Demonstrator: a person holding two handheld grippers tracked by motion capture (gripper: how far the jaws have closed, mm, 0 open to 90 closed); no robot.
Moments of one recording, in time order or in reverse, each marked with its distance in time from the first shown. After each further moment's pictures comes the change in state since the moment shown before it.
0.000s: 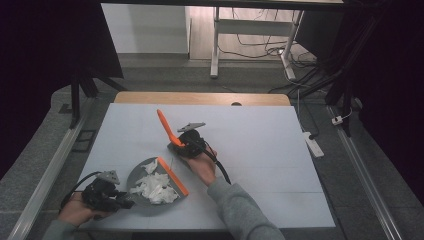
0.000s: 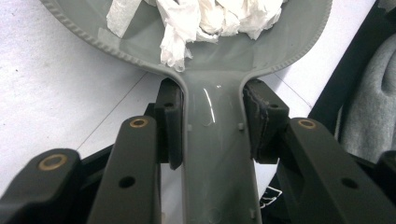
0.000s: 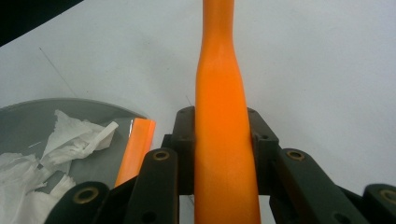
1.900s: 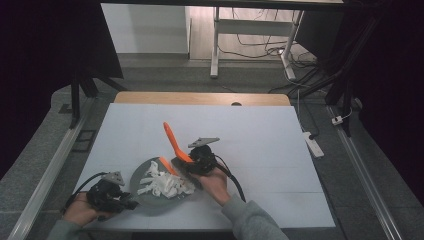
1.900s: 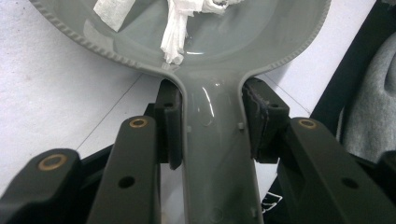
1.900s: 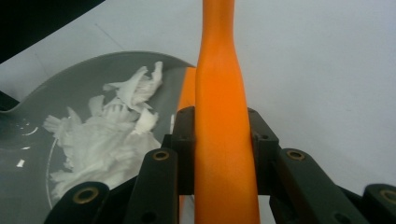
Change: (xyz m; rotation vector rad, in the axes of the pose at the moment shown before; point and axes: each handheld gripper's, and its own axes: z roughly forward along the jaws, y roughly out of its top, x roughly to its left) left arm -0.007 0.007 0.008 0.011 0.012 0.024; right arm 0.016 -0.041 -0.047 -0.005 0.097 0.028
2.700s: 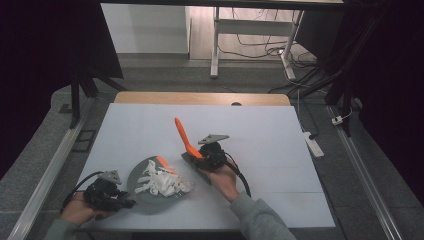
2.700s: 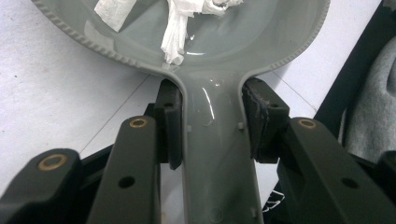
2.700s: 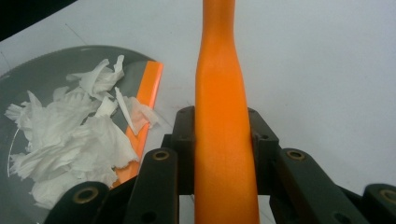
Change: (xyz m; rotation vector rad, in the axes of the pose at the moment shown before) left arm 0.006 -0.005 -0.004 -0.011 0.000 -0.014; right arm -0.024 -0.003 -0.017 -0.012 -0.079 -0.012
